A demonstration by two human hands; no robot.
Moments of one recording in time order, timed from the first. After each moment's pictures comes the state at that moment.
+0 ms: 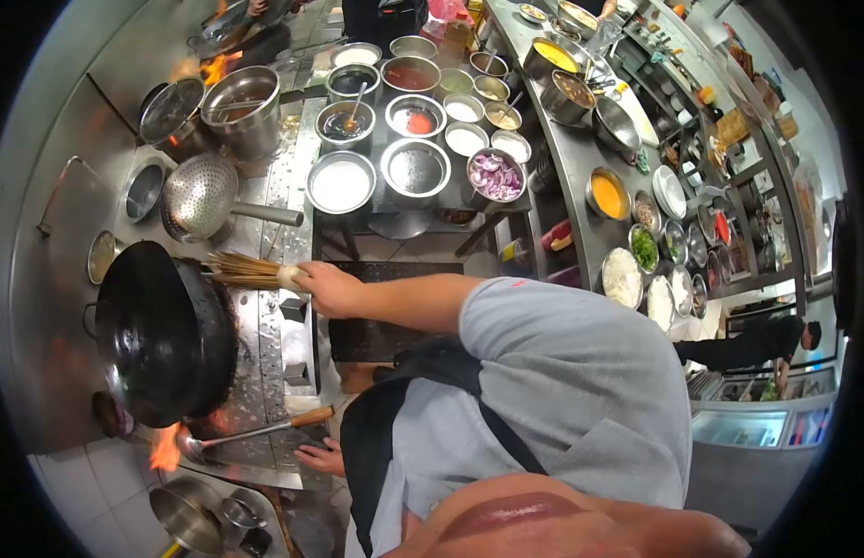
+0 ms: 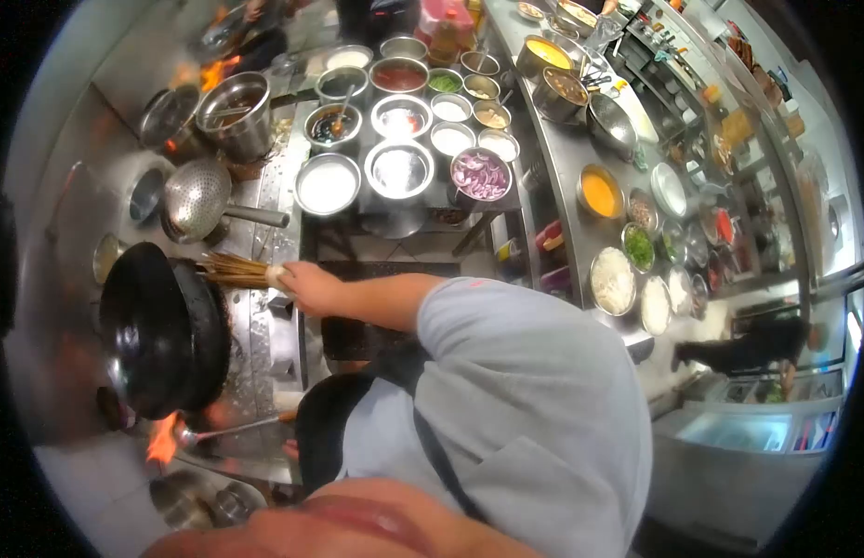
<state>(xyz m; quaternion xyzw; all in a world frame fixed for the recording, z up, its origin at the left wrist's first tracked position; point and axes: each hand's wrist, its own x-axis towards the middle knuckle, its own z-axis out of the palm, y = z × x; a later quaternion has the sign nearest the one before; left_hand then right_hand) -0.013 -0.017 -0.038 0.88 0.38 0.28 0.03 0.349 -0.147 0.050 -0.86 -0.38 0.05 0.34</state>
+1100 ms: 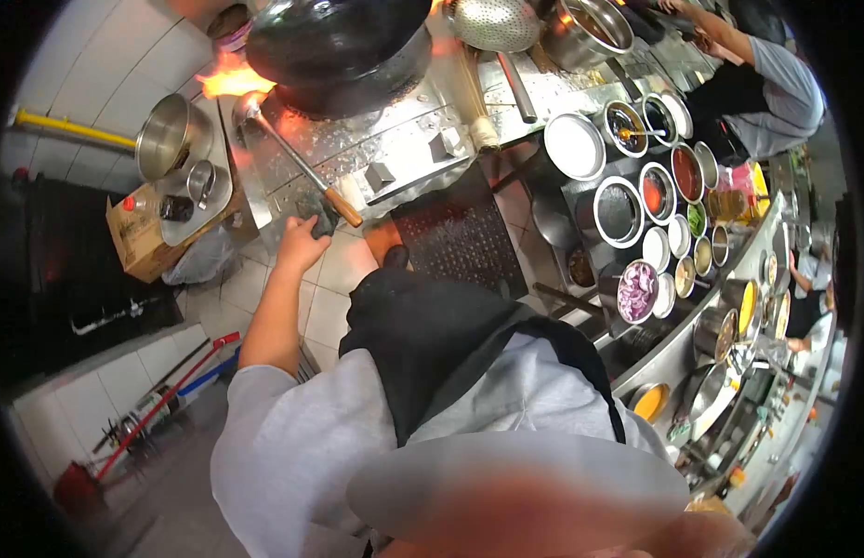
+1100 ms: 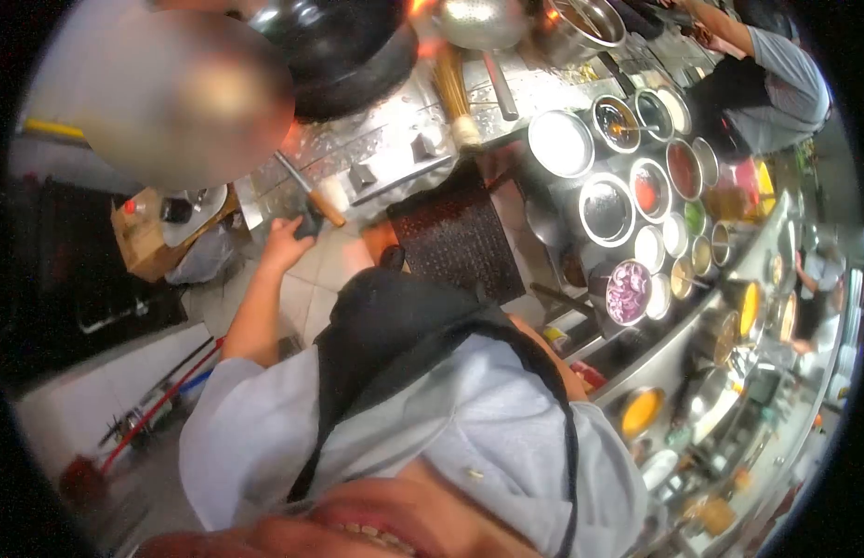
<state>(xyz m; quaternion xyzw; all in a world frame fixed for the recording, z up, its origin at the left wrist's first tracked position) 0.008 -0.019 0.059 0.80 0.54 -0.04 0.25 0.317 -0.486 -0.064 -0.85 -0.18 0.48 0.12</state>
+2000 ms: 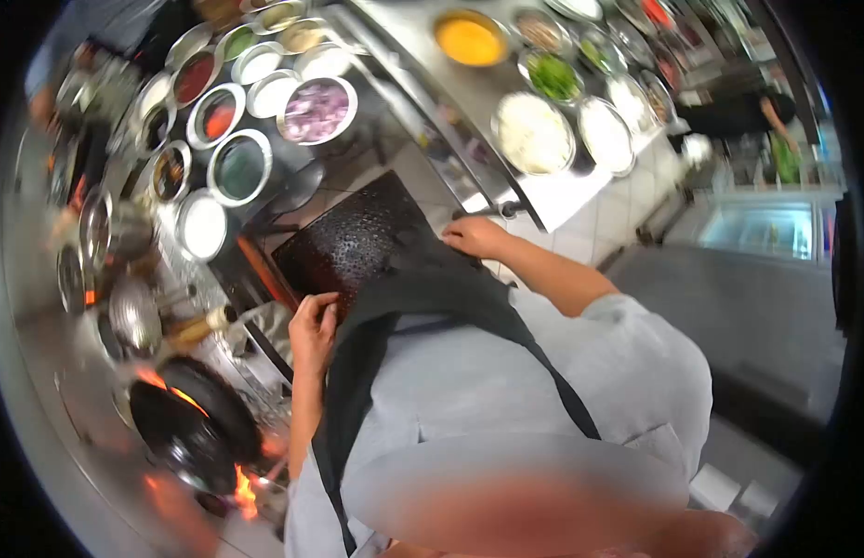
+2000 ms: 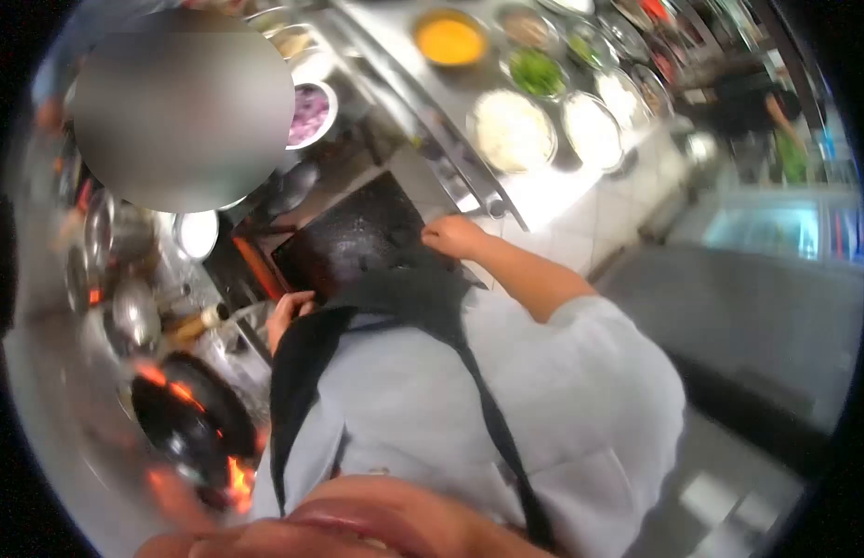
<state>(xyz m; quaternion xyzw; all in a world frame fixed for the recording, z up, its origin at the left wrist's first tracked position) 0.241 -0.204 0.146 0.85 -0.18 -0.22 0.44 0.119 -0.552 0.038 -0.91 0.11 0.20 0.35</state>
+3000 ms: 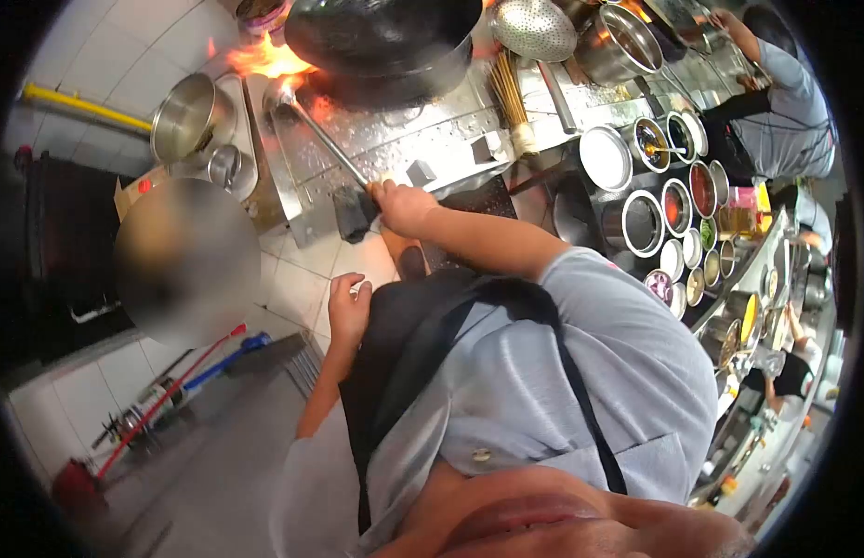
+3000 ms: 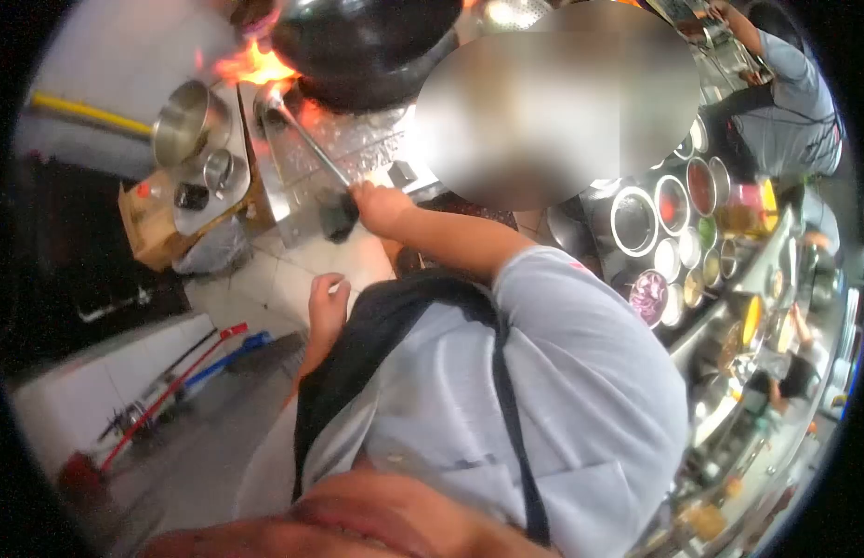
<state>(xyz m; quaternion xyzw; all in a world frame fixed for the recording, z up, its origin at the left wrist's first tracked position) -0.054 -0.134 0.059 0.68 0.56 0.20 0.42 0.184 -0.055 0.063 -0.65 -0.71 0.26 0.05</state>
